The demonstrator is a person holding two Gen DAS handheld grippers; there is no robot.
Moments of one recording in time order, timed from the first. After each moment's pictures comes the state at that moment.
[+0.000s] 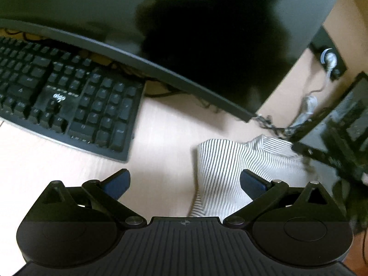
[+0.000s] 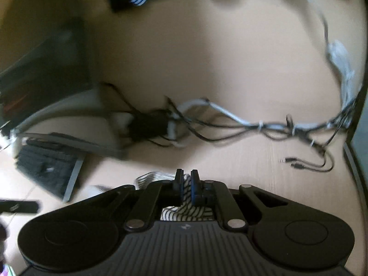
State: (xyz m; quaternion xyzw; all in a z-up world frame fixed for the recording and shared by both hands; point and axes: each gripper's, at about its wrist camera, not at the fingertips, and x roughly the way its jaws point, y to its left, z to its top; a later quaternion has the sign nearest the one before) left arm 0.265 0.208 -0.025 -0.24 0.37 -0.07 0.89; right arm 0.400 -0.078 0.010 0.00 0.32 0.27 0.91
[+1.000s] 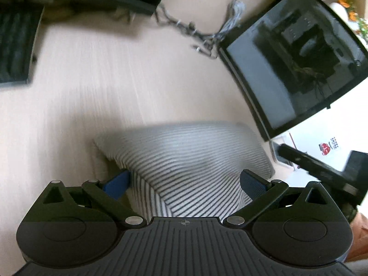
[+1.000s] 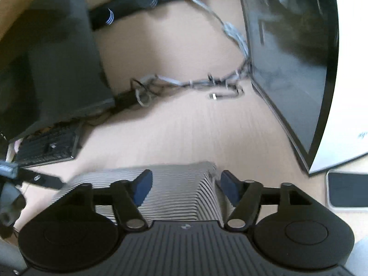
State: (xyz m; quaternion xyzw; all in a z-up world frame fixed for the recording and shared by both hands) left arm 0.243 0.128 -0.049 -0.19 0.51 -0.28 0.79; right arm 0.219 -0.181 -0.010 0.09 0.37 0.13 0.92
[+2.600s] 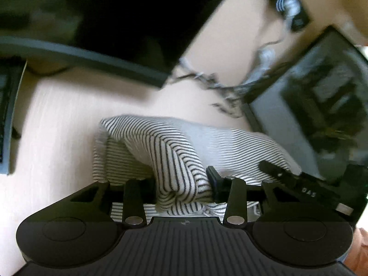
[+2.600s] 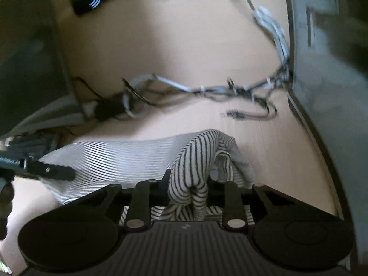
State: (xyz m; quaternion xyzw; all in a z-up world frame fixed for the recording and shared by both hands) left arm 0.333 0.110 -0.029 -0.21 0.43 -0.22 0.85; right arm 0.365 -0.179 -0.019 0.05 0.34 0.19 0.92
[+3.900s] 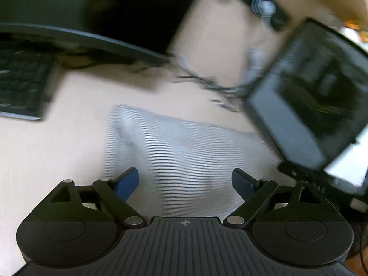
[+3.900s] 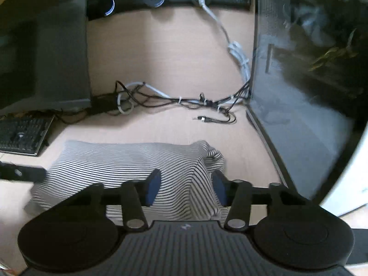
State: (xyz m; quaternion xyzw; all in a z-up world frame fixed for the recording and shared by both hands) left arm 0.240 0.111 -0.051 -0.18 0.38 -0.15 0.90; right arm 0.291 -0.189 -0.024 -0.01 0.31 0.09 0.95
